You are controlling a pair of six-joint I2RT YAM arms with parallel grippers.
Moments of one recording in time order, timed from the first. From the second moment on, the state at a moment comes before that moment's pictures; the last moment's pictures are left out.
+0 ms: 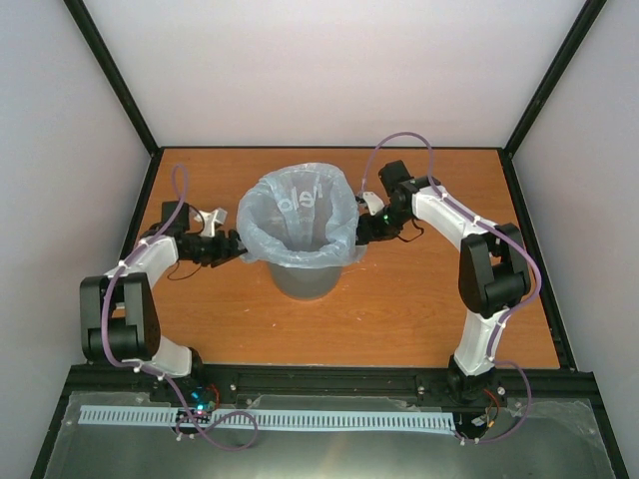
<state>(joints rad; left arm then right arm) 0.11 1.47 0.84 -0.52 0.83 -0.13 0.37 1.87 1.45 -0.88 -0.57 -0.06</state>
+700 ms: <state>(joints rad) 0.04 1.58 0.95 -0.59 0.66 -0.09 0.38 1.89 1.49 -0.88 -0.48 -0.07</state>
